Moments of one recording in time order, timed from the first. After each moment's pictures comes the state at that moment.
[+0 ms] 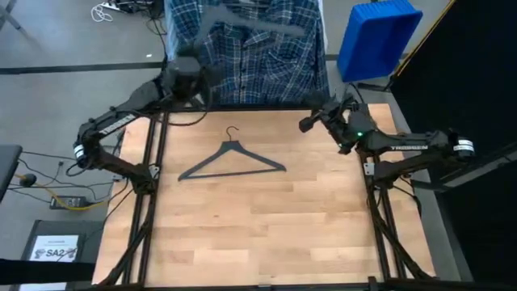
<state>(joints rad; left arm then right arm) 0.47 1.34 1.60 -0.73 -0.54 0.60 -0.14 1.04 0.73 0.57 0.95 -0.40</state>
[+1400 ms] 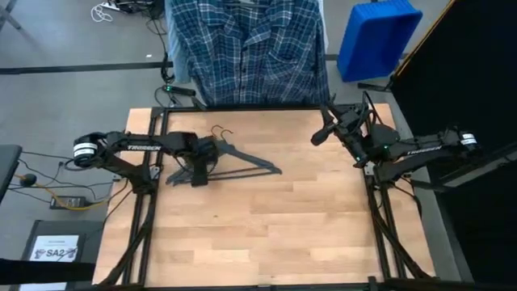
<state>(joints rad) 0.29 1.34 0.88 -0.94 -0.18 0.18 0.10 0.93 0.73 0.56 1.08 -0.42</state>
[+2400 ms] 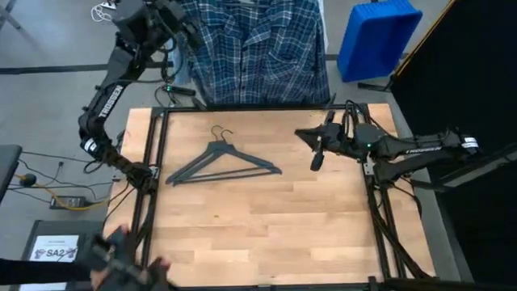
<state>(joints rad) 0.98 1.50 1.91 -0.21 0.09 0.70 -0.02 0.93 0.73 0.23 0.26 -0.05</state>
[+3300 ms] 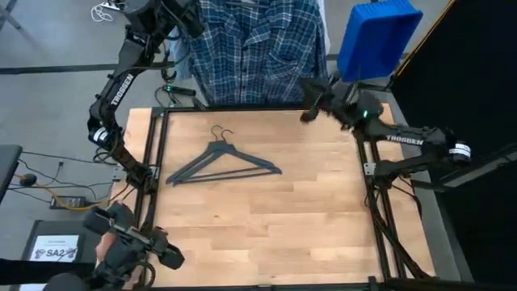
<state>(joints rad) 1.06 1.59 1.91 -0.15 -0.01 0.67 -0.49 1.15 0.92 0.68 0.08 -0.14</state>
